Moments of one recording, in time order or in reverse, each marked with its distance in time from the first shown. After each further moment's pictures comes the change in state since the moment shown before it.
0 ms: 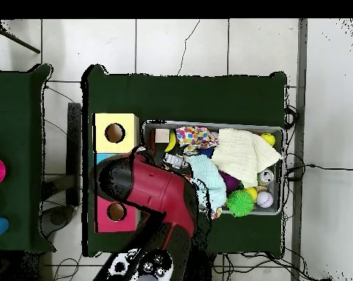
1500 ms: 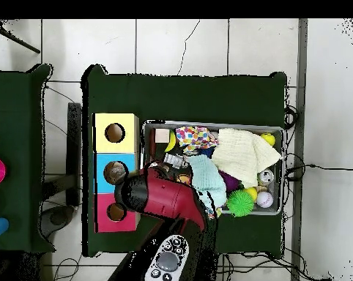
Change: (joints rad) arm -0.080 0.053 0.100 0.116 -0.132 -0.180 0.000
